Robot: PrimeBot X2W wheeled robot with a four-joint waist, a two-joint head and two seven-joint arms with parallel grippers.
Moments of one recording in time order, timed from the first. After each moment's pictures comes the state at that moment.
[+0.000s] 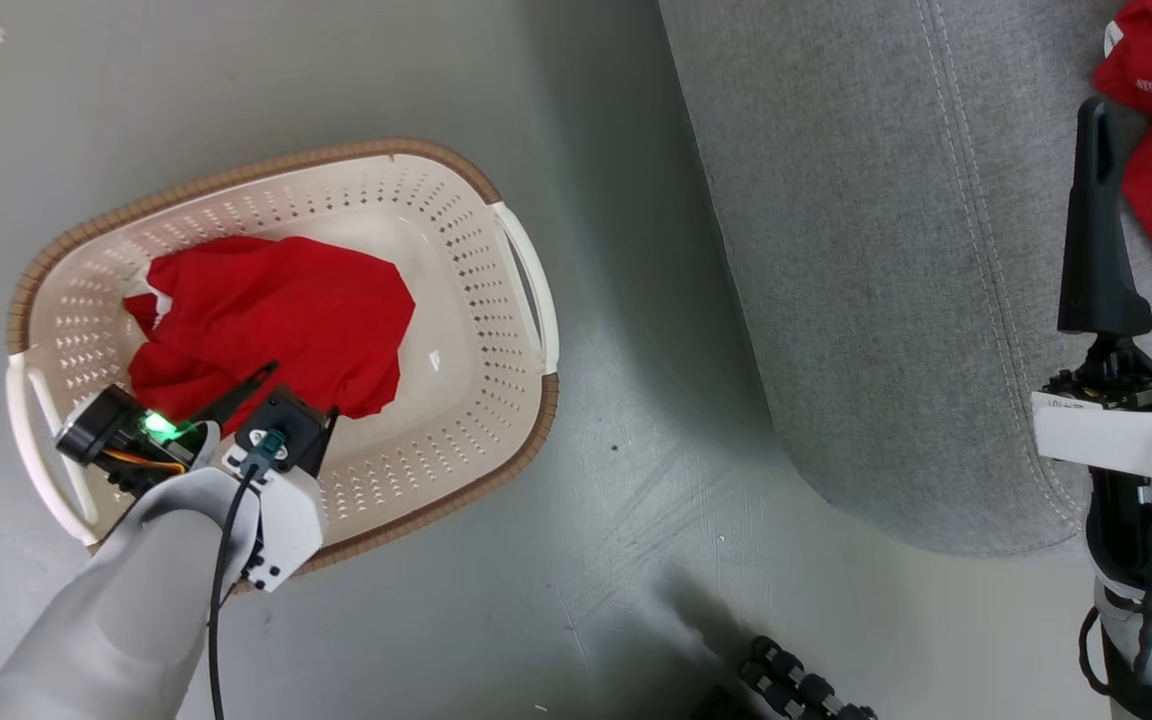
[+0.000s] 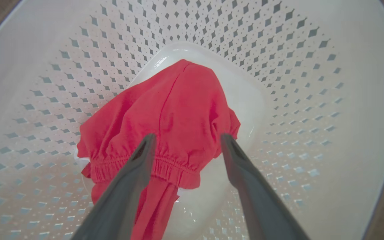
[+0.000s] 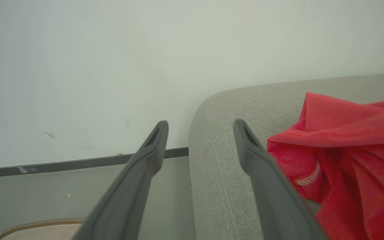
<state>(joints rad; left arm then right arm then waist) -0.70 0.23 -0.58 0.84 -0.02 -0.04 -0.14 -0.32 -0.04 -0.10 -0.26 0.24 0.12 -0.26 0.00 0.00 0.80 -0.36</state>
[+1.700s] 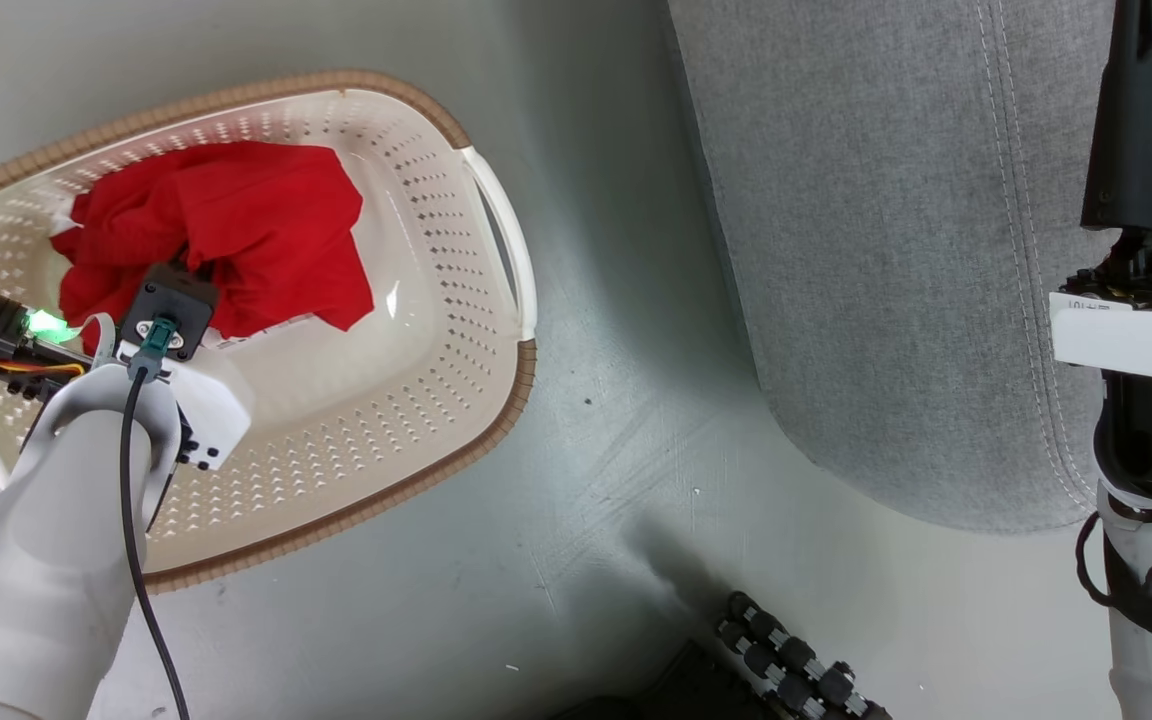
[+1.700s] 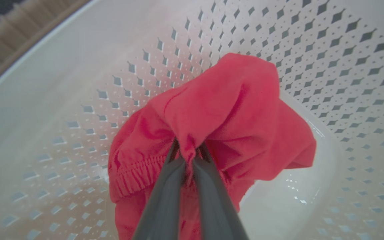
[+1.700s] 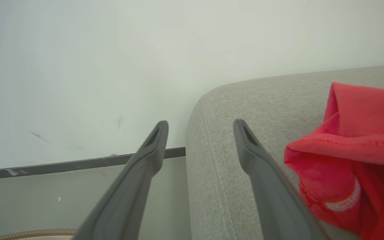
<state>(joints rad) -0.85 0.25 -0.49 0.90 -0.07 0.06 -0.24 -0.48 -0.04 -0.08 -0.21 0.30 0.12 -0.26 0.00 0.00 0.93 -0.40</state>
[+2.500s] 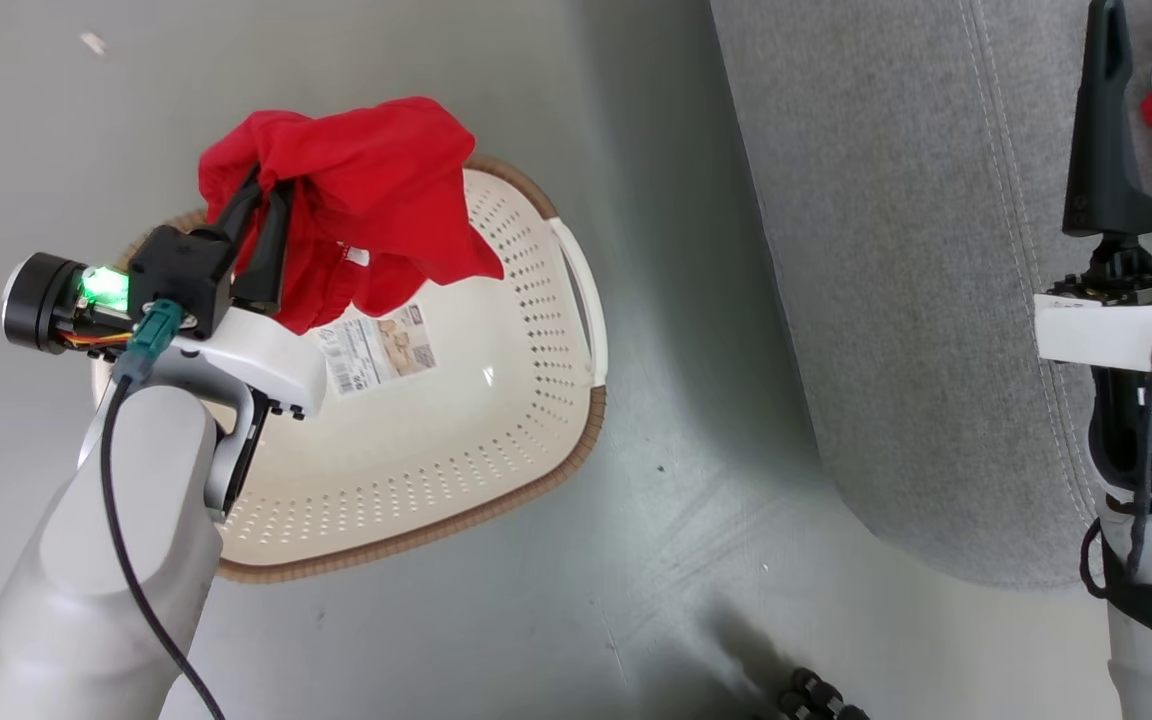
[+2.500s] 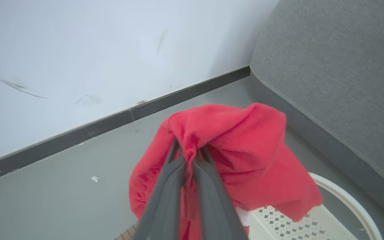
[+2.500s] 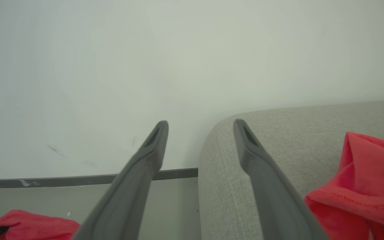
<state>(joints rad) -0.74 0.19 -0.36 0.51 -0.21 0.05 -0.25 -0.49 -0.04 -0.10 -0.14 0.18 0.12 -0.26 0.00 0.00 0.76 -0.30</state>
